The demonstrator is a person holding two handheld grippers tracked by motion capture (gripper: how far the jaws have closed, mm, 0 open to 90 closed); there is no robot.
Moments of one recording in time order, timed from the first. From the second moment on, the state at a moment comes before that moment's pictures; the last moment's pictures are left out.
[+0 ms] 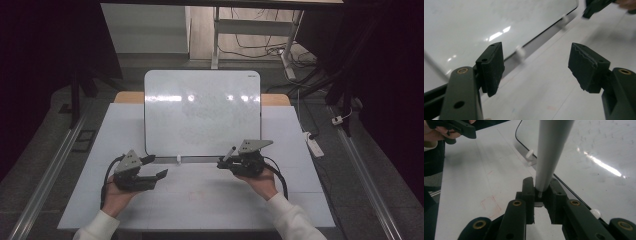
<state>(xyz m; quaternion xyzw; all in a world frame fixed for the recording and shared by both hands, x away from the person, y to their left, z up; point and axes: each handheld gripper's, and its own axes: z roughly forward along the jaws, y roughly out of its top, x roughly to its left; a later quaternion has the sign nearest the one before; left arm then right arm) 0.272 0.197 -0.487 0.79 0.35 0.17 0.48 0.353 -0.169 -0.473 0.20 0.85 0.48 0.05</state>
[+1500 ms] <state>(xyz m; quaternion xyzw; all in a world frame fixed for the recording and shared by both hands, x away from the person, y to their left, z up) 0.332 0.073 -0.440 0.81 0.22 0.08 0.54 0.330 -0.158 -0.474 0.20 0.84 0.49 0.13</state>
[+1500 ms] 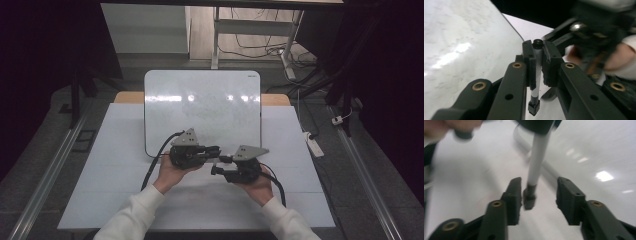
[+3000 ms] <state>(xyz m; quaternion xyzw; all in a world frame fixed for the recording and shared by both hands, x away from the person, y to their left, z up) 0.324 0.080 -0.448 0.75 0.31 0.11 0.57 0.307 -0.150 -0.468 0.23 0.79 0.44 0.36</state>
